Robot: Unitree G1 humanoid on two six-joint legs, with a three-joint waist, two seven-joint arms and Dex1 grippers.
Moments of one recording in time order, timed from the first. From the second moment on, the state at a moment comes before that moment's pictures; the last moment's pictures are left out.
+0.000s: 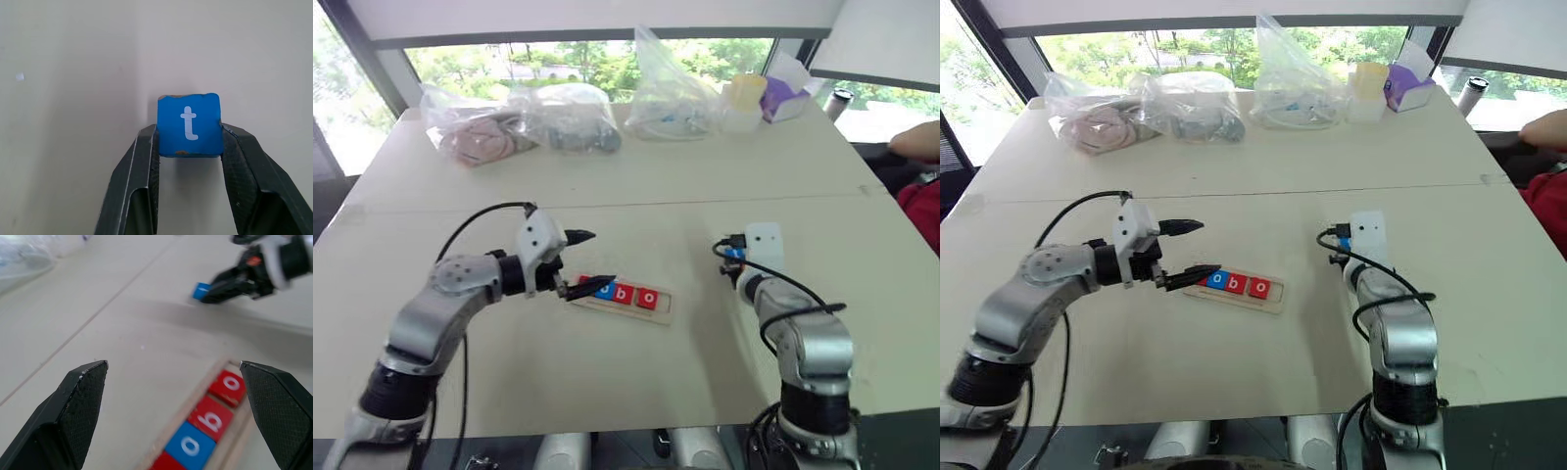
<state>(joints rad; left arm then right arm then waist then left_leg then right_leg) -0.31 0.58 -0.08 -0.32 -0.39 0.44 -0.80 -0.23 -0.13 -0.11 -0.62 0.00 1.29 -0.02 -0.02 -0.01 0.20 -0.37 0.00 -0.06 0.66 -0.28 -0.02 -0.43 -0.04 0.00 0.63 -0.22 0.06</state>
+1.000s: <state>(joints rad) -0.29 0.69 -0.14 -0.44 -0.47 0.49 -1.02 -0.03 -0.53 -0.32 -0.72 0.29 0.96 0.65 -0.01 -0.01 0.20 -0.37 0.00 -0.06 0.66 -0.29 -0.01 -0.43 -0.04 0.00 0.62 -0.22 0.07</state>
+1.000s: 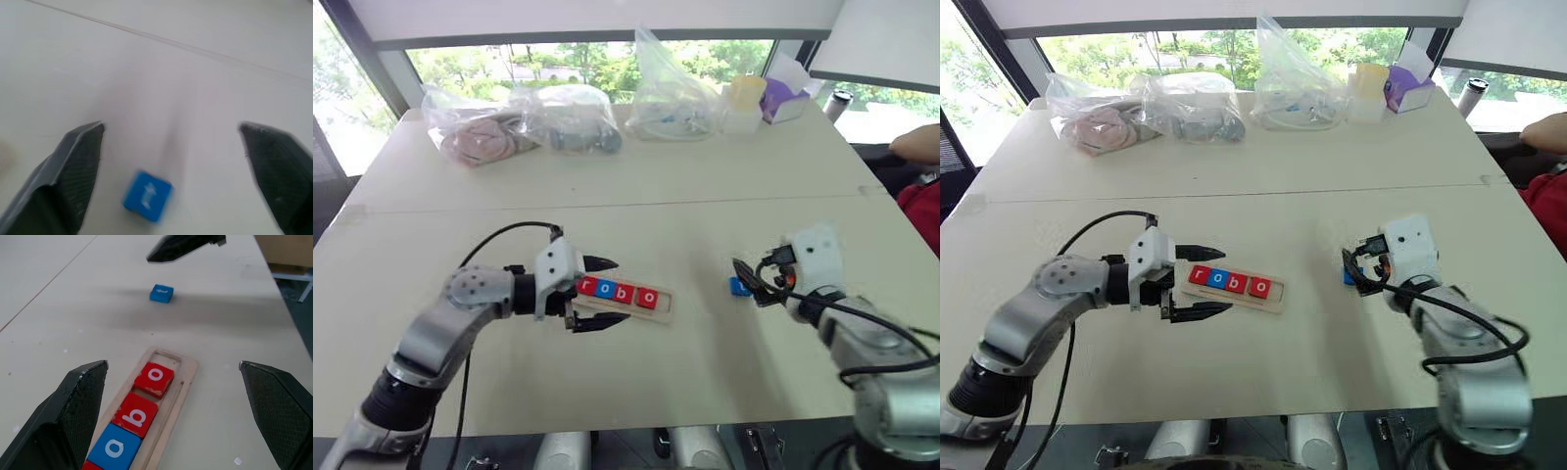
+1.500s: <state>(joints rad) -0.24 0.70 -0.16 -0.43 -0.44 0.48 -1.02 -0.20 -0.81 -0.13 0.17 0.25 0.19 1.21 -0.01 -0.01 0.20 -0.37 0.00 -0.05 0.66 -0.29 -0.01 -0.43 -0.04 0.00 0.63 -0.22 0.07</state>
